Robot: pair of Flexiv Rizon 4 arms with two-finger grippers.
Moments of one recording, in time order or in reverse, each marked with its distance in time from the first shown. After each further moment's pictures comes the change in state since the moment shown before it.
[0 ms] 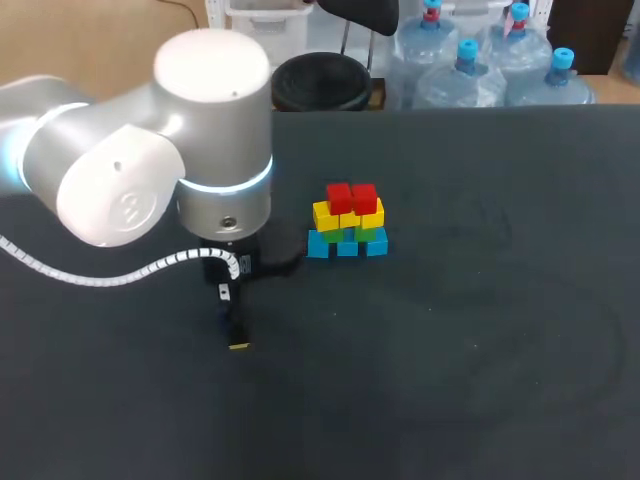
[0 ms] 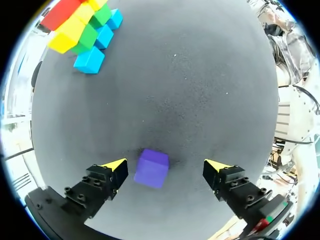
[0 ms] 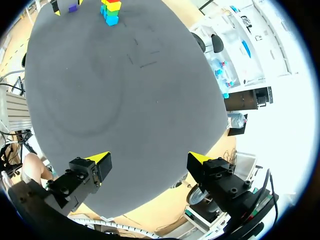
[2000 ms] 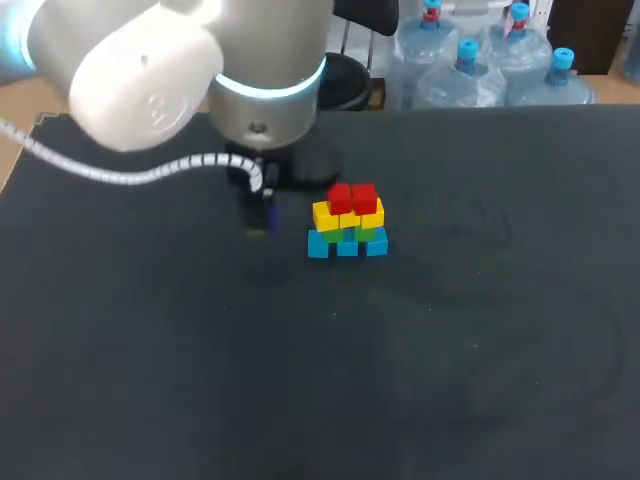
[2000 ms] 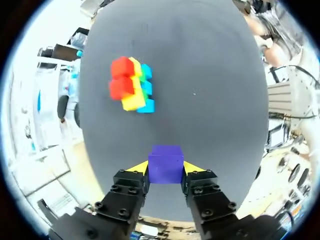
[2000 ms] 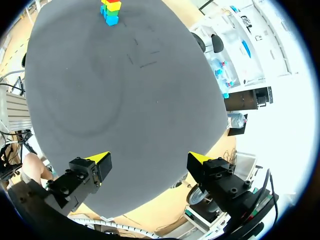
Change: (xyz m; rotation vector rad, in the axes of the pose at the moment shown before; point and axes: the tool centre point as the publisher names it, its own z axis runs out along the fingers) left arm -0.043 0.050 -0.149 -0.278 0.059 0.256; right arm 0.000 0.000 0.000 0.000 0.000 0.000
